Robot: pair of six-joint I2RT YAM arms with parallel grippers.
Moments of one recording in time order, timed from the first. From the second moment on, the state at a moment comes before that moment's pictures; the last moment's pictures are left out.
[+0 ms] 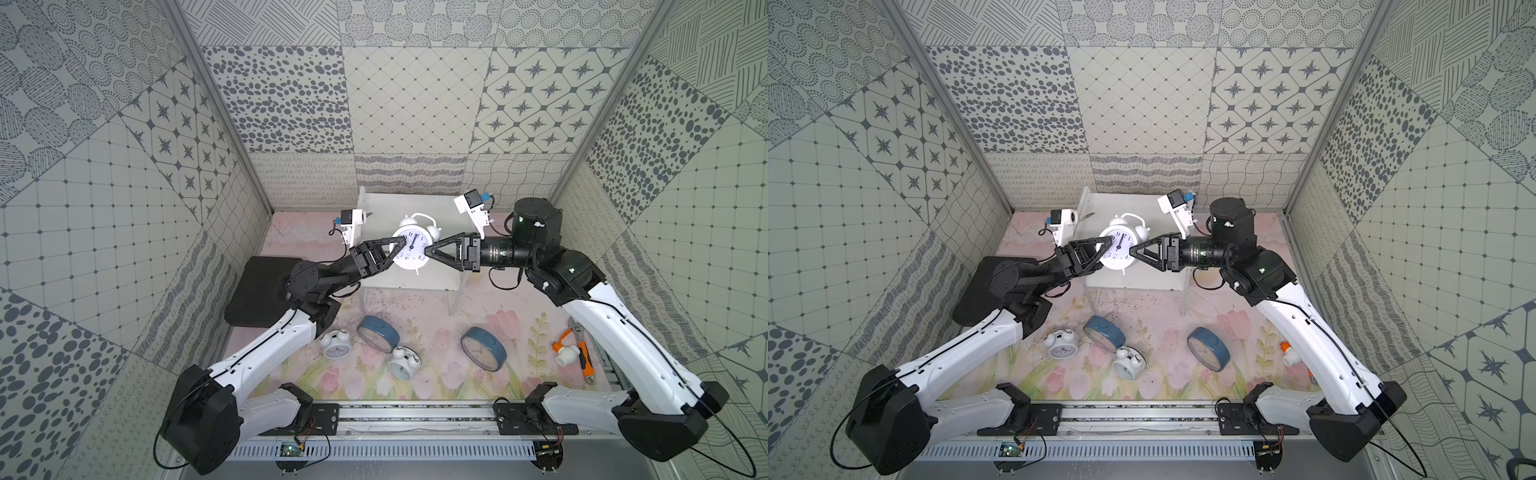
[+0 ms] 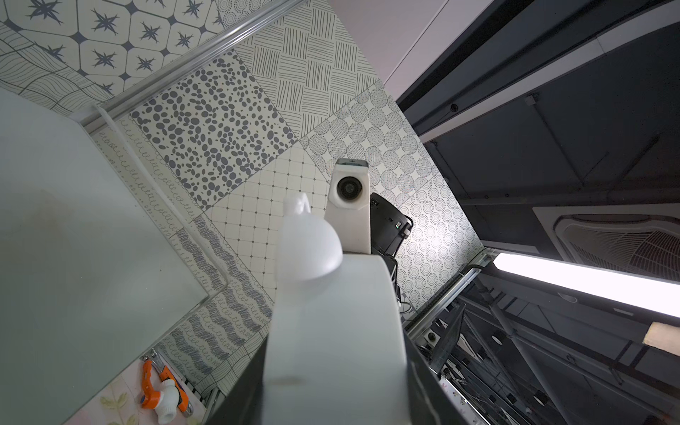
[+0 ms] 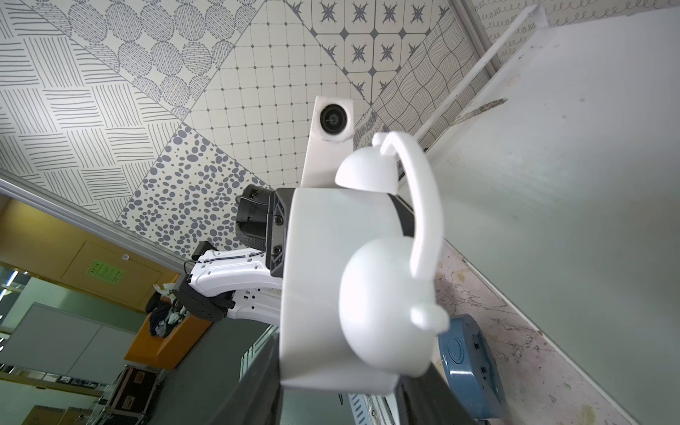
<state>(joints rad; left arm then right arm) -0.54 1.17 0.78 0.99 0.72 -1.38 0.60 1.23 1.49 -0.50 -0.78 0.57</state>
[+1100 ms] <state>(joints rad) -0.46 0.80 1.03 -0.70 -0.21 -1.00 0.61 2.06 2.74 -1.08 -0.67 -0.08</state>
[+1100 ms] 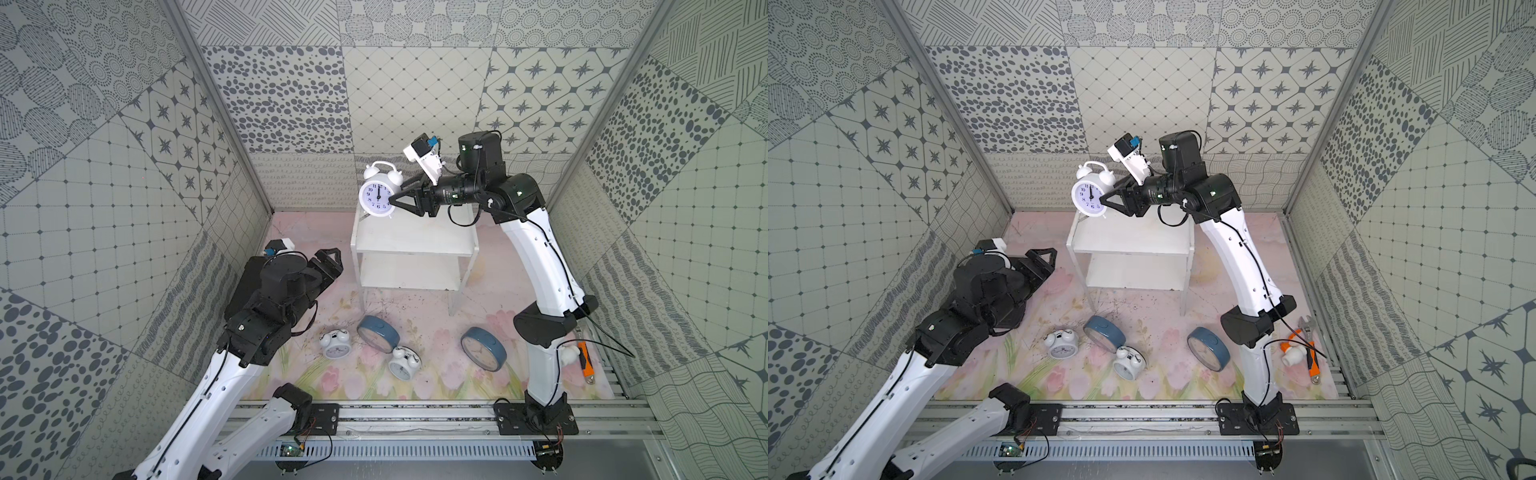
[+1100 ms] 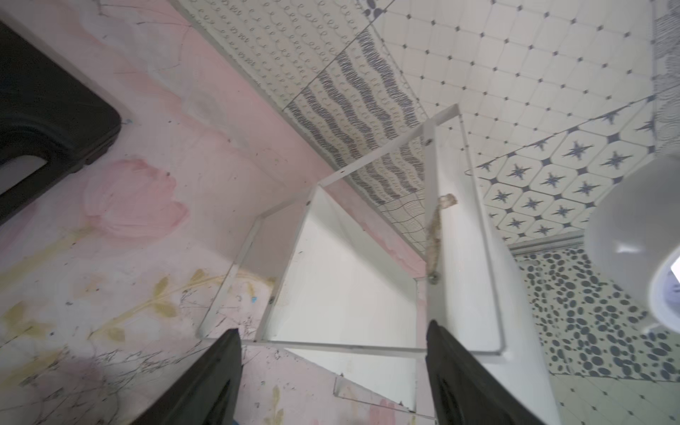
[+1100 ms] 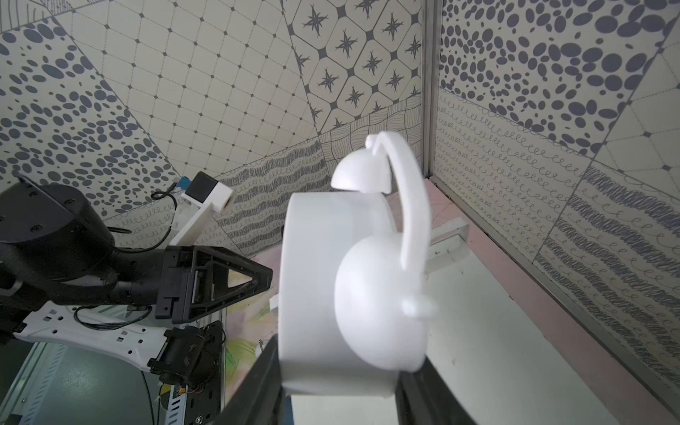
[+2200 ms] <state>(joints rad) -0.44 0.77 0.87 -0.79 -0.12 -0.96 0.63 2.15 2.77 -1.13 -0.52 -0.19</state>
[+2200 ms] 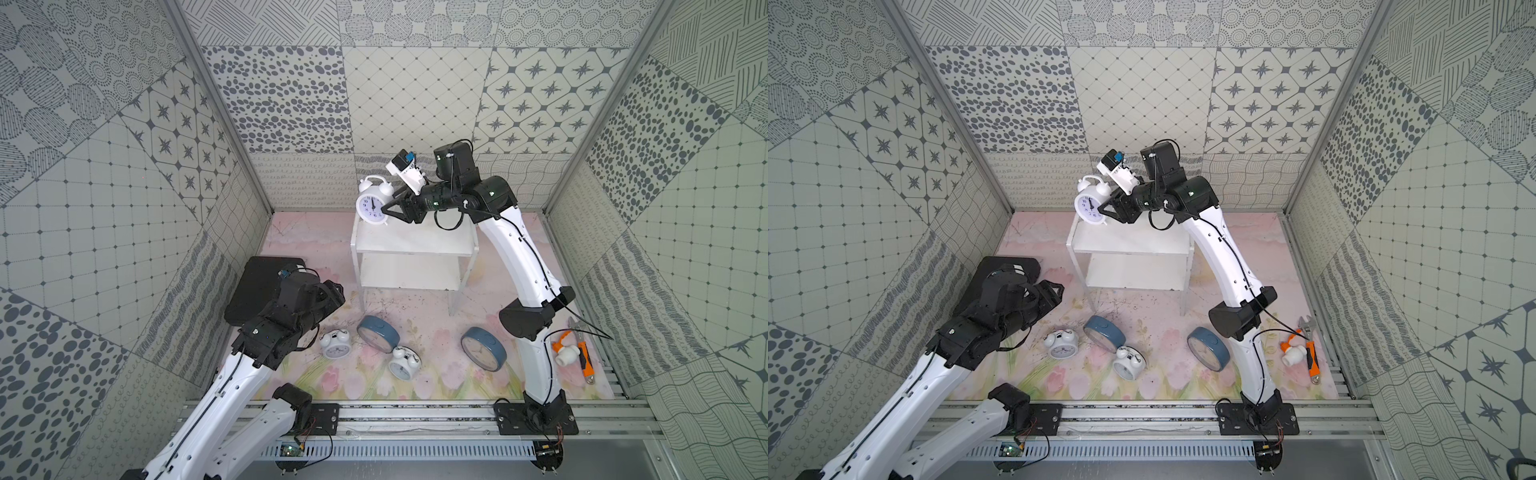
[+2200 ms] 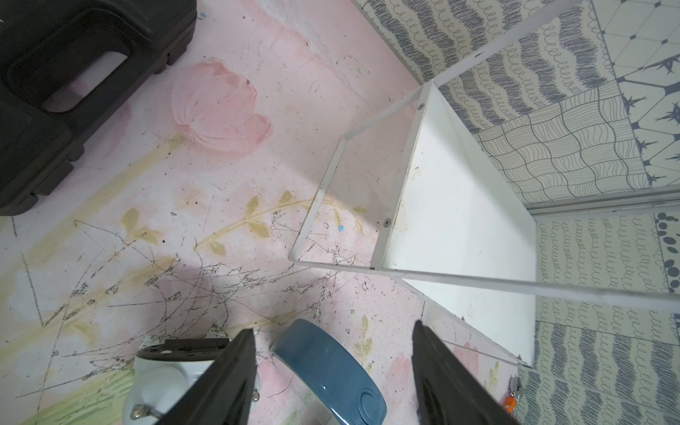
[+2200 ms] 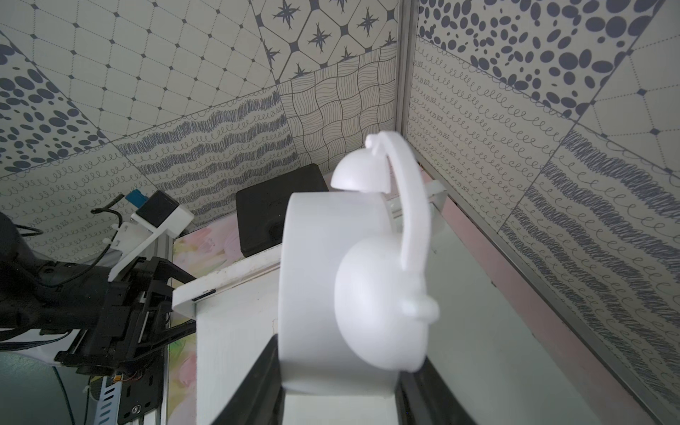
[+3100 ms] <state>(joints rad) -0.44 0.77 0.84 -0.74 -0.09 -0.94 0.63 2.15 2.73 -1.13 -0.45 -0.20</state>
